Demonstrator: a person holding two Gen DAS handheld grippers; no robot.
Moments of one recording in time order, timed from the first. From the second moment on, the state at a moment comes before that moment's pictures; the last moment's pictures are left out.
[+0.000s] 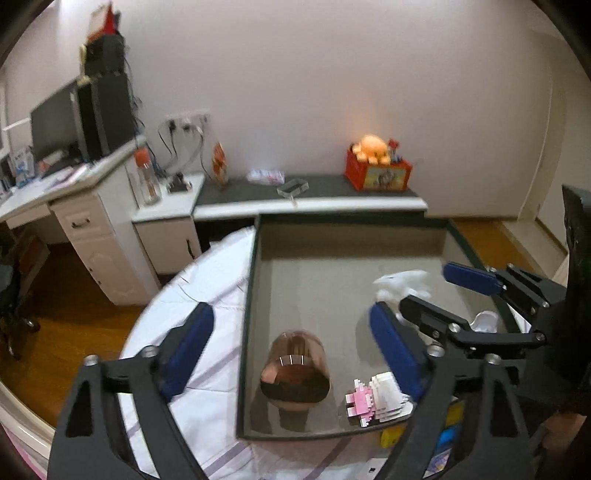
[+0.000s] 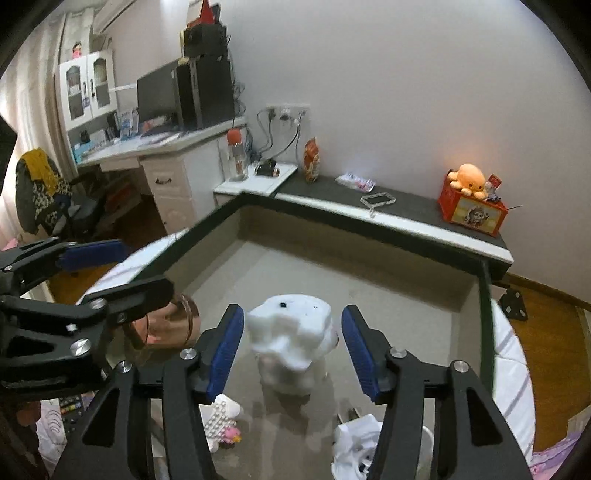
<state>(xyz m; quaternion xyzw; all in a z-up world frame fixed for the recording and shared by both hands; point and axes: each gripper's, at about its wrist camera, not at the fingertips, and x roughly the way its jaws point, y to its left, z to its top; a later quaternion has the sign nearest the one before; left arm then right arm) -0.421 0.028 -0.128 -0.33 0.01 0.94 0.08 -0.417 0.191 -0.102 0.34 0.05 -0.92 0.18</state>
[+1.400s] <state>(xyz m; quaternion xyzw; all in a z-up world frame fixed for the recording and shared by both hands) -0.192 0.013 -0.074 -0.23 0.04 0.97 0.02 -0.173 0.261 -0.034 0.18 0.01 -0.98 0.08</state>
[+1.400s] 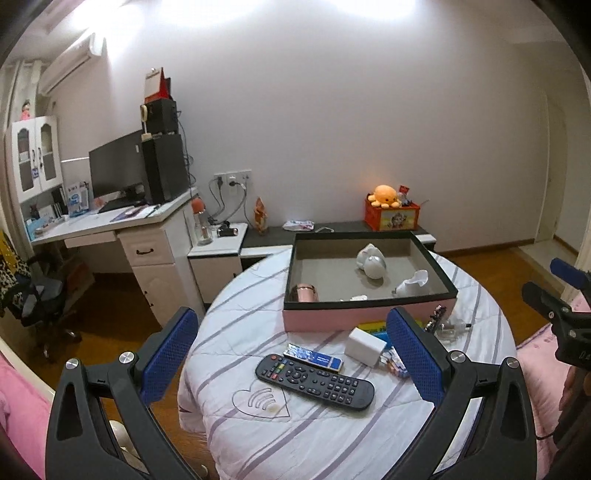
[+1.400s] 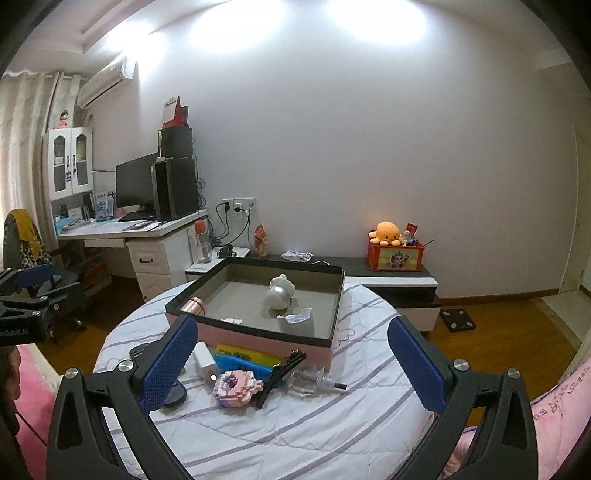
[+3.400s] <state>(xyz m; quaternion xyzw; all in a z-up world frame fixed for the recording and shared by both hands) -0.267 -0.008 -0.224 -0.46 -0.01 0.89 0.01 -0.282 0.285 -0.158 0.39 0.01 -0.92 0.05</state>
